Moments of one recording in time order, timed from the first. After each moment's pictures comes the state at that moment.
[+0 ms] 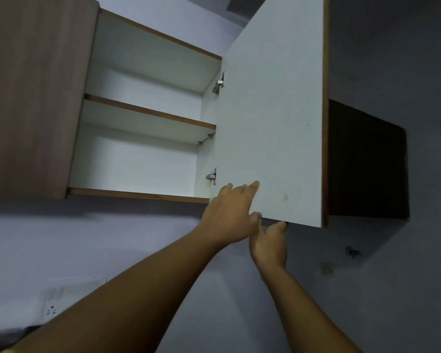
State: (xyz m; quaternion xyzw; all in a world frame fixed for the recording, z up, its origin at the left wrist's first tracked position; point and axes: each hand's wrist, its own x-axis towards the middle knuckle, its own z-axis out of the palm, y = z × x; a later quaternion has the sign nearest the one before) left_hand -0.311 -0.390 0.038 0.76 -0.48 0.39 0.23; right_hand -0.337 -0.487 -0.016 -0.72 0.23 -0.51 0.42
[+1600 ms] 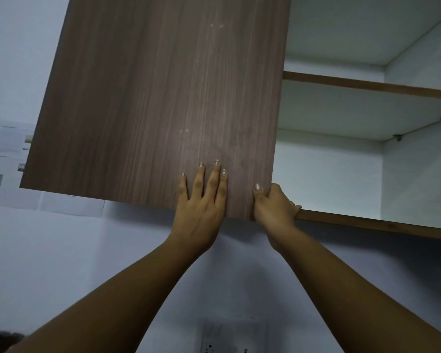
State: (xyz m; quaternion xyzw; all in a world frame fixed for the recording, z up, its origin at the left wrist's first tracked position) left_hand 0.066 -0.015 0.018 0.79 -0.11 0.60 -0.06; right_hand 0.050 -0.156 0.055 -0.82 0.02 -0.43 0.37
